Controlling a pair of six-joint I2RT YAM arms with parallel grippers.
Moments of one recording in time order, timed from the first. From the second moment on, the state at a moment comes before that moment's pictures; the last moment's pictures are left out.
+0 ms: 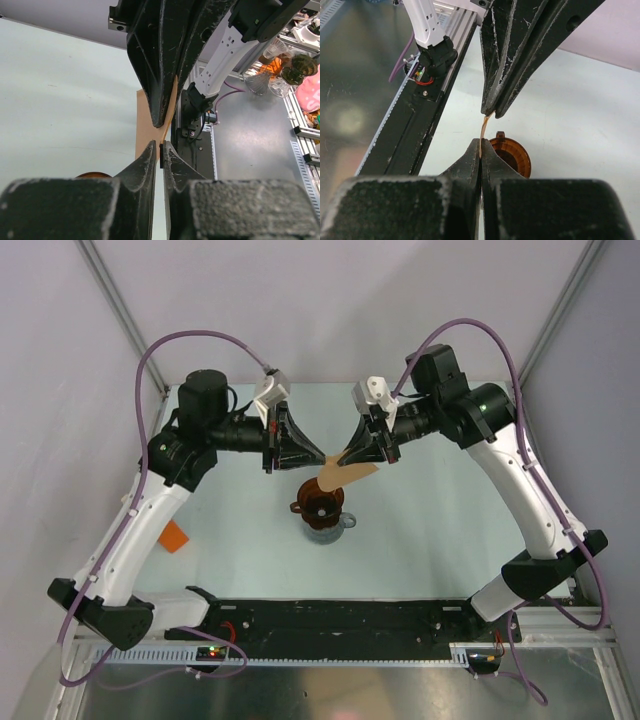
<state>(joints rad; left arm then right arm) -0.48 1.24 1.53 -0.56 1.05 -0.03 0.59 1.57 2.01 -1.13 -1.11 -0.79</state>
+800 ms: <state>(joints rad) -0.48 1.24 1.53 -0.56 1.05 -0.02 0.60 1.56 2.01 -1.10 -1.12 -0.76</state>
